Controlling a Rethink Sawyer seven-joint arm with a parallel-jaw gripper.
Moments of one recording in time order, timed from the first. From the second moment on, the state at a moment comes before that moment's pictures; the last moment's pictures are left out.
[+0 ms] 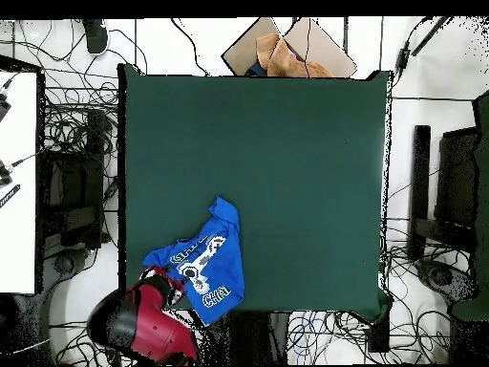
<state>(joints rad) 0.42 -0.68 -0.13 2.36 0.74 -0.18 1.95</state>
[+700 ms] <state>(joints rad) 0.33 -0.50 -0.17 2.35 0.66 -0.40 1.95</state>
